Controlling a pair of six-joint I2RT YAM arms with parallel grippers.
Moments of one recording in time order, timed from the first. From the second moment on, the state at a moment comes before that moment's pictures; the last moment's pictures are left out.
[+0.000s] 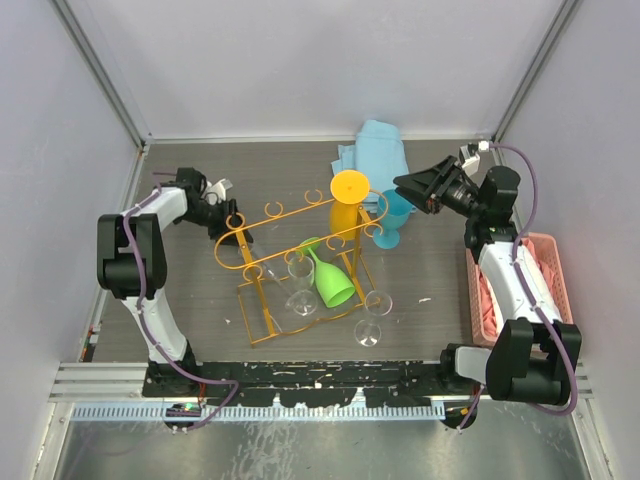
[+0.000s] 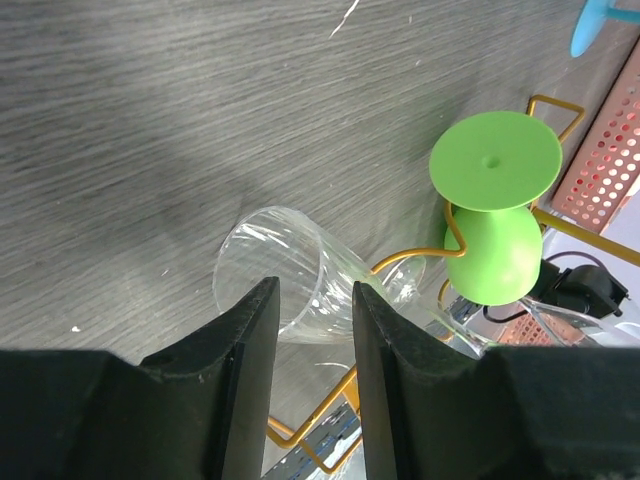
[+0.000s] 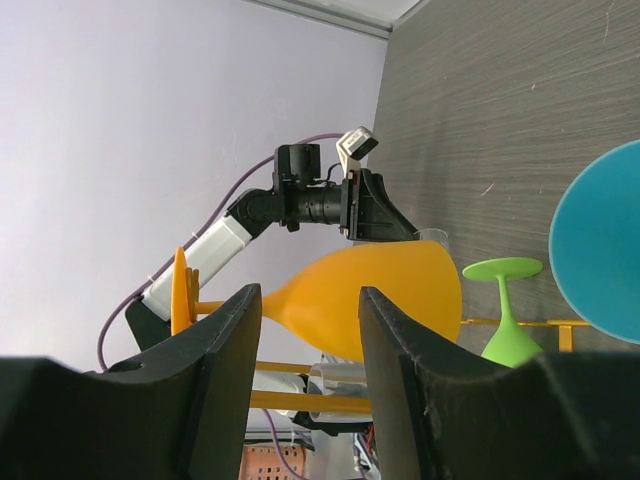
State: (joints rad) left arm 0.01 1.91 1.30 -0.72 0.75 -0.16; right arm -0.10 1.22 0.86 0.27 -0.94 1.17
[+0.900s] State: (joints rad) left arm 0.02 1.83 1.21 -0.73 0.71 -0.15; right arm -0.10 1.22 0.82 0.34 -0.96 1.22
